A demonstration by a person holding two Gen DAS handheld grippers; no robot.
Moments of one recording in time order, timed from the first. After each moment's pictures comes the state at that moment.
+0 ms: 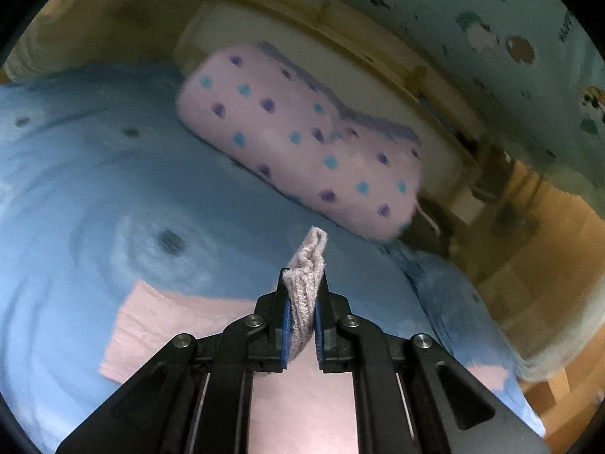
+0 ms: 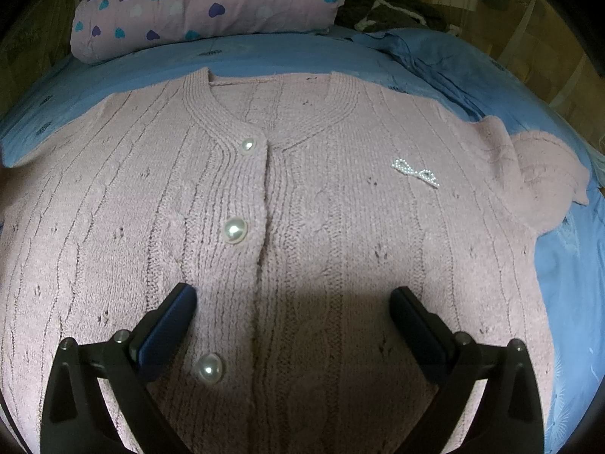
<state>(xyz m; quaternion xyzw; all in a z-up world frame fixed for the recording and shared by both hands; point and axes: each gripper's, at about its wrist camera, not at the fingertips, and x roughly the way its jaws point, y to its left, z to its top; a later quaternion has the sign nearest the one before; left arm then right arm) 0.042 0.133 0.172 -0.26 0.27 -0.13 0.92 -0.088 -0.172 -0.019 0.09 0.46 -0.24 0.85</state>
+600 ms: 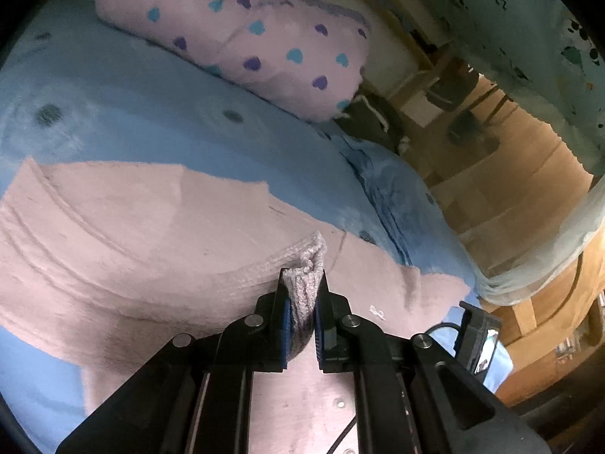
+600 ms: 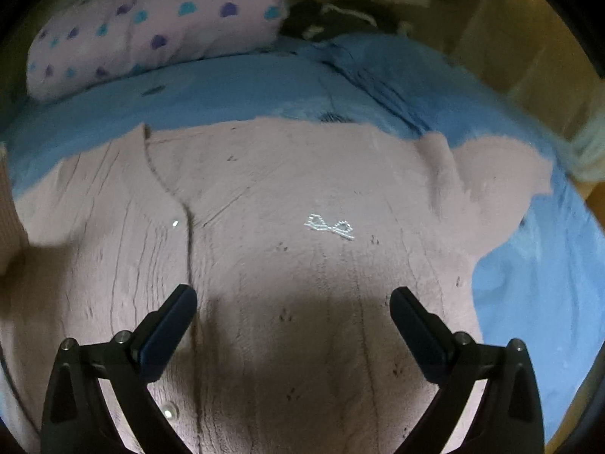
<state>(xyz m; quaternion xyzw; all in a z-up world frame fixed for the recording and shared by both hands) 0.039 0.009 0.099 -0.25 0.40 -0.27 0.84 -0.088 -0.229 0.023 0.14 0.45 -0.31 0.83</state>
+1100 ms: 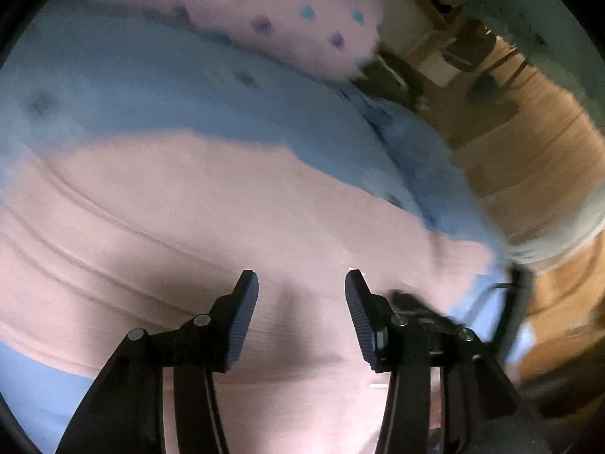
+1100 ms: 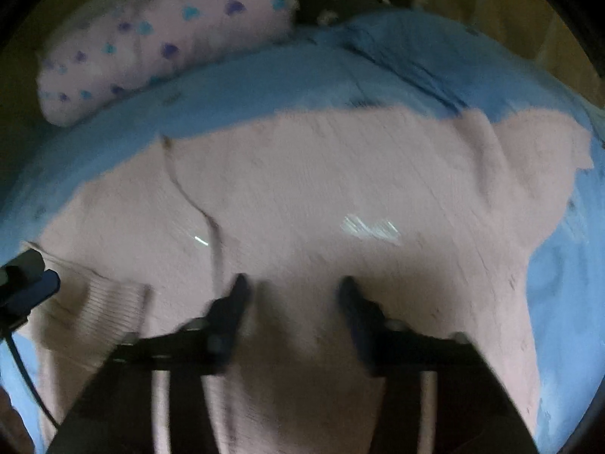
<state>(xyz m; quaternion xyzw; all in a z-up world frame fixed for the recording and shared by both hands) 0.056 0.019 0.096 -0.17 0.45 -0.24 0.84 -0.072 -0.230 0.024 0.19 0.41 -0.21 0.87</state>
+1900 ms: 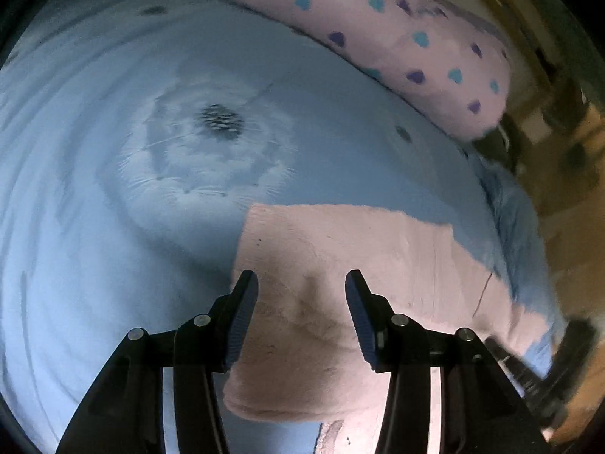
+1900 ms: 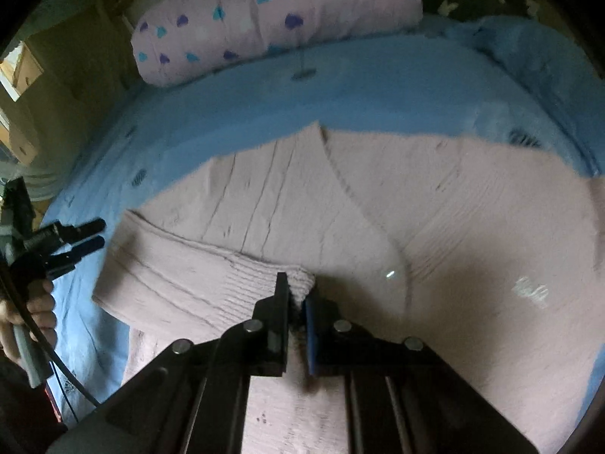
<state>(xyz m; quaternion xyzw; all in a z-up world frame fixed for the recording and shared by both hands) 0.101 0.138 0.082 -0.21 0.50 -0.08 0.84 -0.025 -0.205 0.057 0.20 0.45 -0.04 0.87</state>
